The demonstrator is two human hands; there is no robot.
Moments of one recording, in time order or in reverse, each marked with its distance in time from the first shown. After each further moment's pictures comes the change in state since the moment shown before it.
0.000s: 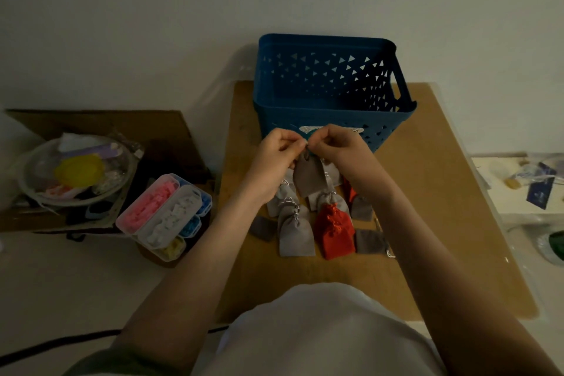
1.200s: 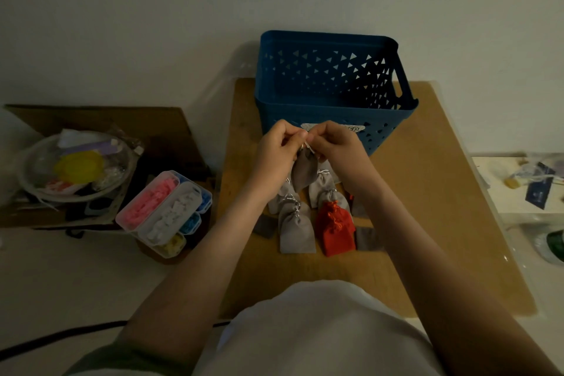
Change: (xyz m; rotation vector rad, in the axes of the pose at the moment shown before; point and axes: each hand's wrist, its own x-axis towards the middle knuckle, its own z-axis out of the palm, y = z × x) left_hand 0.001 -0.006 0.000 0.081 0.046 0.248; right_hand 0.000 -0.003 0.016 0.065 0.078 -0.008
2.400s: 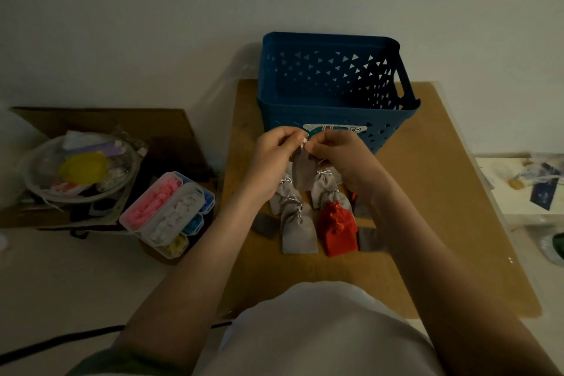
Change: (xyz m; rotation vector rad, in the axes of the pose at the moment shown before) left_hand -0.004 0.006 -0.006 -0.155 -0.002 -0.154; right_hand -0.002 -0.006 -0.001 0.010 -0.082 0.169
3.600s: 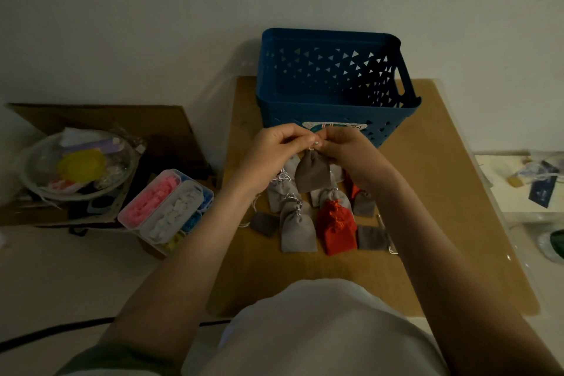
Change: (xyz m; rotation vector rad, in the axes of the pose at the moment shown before) left_hand 0.003 0.008 -0.009 0.103 -0.218 0.135; right_hand 0.003 0.002 -0.012 -0.044 -0.083 -0.052
